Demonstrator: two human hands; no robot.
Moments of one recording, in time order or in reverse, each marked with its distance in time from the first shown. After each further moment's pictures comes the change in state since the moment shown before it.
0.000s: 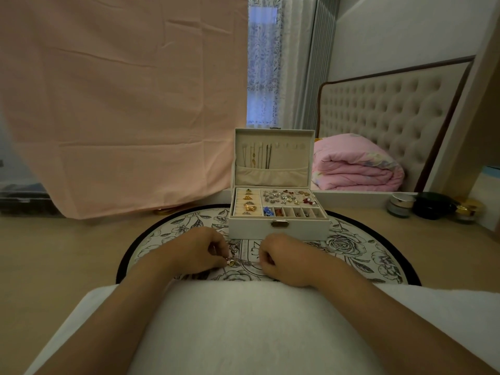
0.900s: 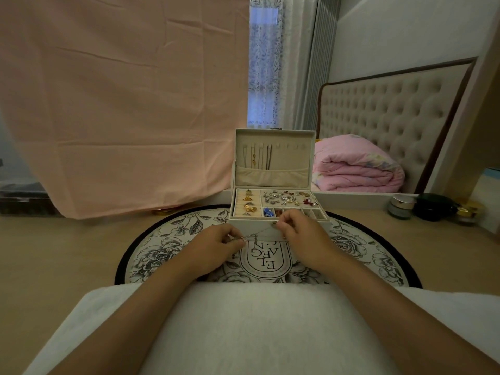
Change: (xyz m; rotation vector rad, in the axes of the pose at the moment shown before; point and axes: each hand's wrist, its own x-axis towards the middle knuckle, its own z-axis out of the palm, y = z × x) left_hand 0.013 0.018 0.022 -0.360 0.185 -0.052; right_hand 0.001 0.020 -0.012 0.515 0.394 0.249
